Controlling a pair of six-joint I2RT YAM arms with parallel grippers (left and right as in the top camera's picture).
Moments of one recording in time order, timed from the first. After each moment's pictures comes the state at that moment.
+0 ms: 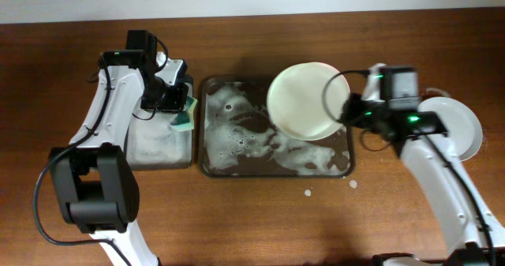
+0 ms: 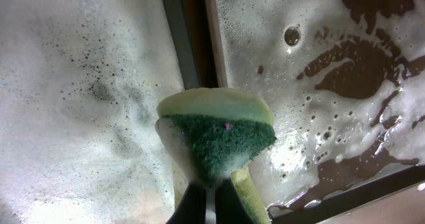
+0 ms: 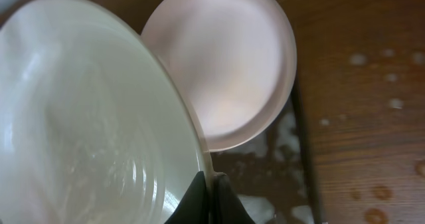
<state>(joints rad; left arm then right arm) -0.03 2.00 1.66 -1.09 0.28 0.13 -0.03 1.42 1.06 -0.58 -0.28 0.39</state>
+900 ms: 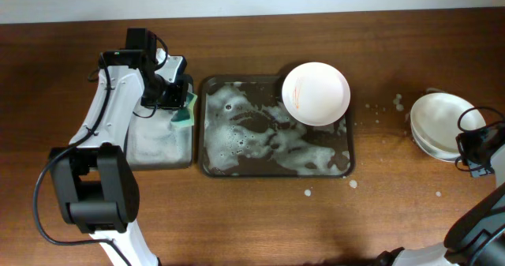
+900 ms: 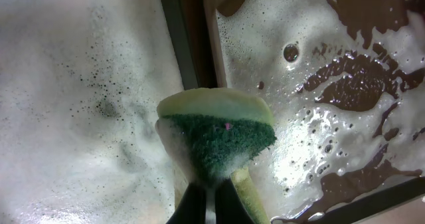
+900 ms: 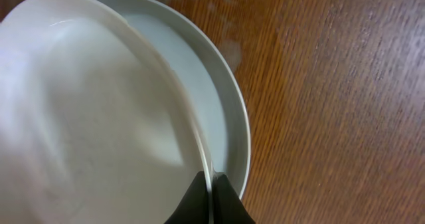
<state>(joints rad) -0.03 2.00 1.66 -1.04 0.28 0.13 -0.75 1.70 1.06 -0.52 -0.03 0.65</state>
